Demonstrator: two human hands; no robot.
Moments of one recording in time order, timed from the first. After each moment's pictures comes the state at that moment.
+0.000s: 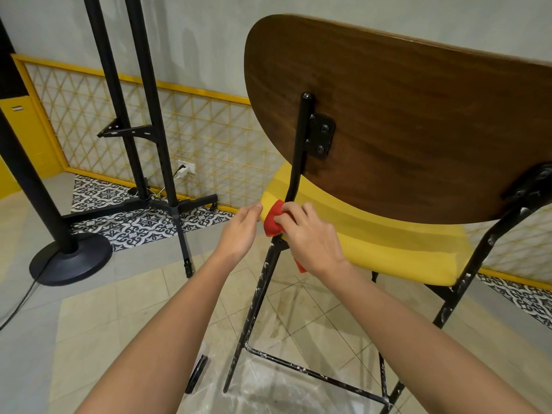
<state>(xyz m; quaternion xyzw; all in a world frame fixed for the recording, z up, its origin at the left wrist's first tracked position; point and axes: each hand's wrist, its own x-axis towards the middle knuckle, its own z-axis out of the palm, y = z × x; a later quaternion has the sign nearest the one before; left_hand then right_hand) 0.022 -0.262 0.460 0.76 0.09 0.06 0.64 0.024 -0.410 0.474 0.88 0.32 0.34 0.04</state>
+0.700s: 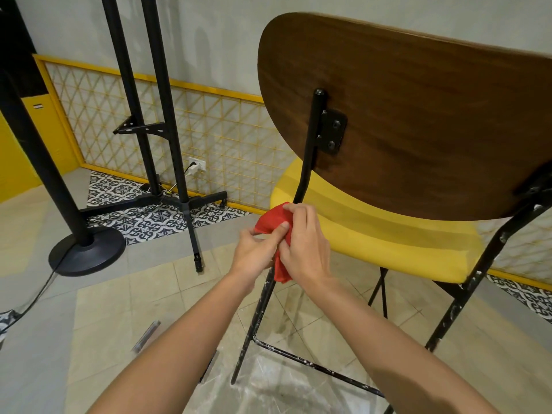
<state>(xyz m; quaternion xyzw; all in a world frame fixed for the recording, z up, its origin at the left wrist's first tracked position) -0.011 -0.280 0.441 0.67 0.18 0.03 0.72 -0.004 -0.379 0.453 0.90 0.20 0.28 -0.28</state>
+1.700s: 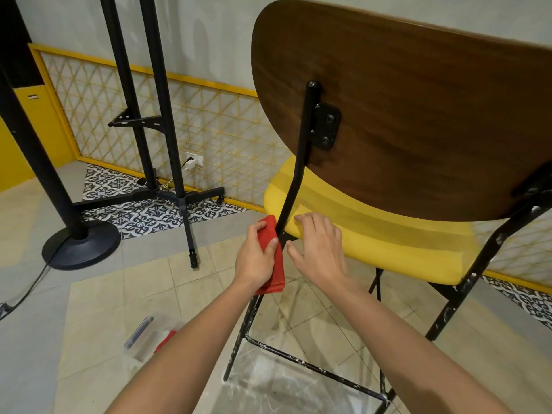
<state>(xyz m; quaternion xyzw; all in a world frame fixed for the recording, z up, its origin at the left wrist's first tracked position) -0.003 -0.297 0.408 0.82 0.10 0.12 0.54 0.015 -0.424 0.438 0.95 0.19 0.22 -0.13</state>
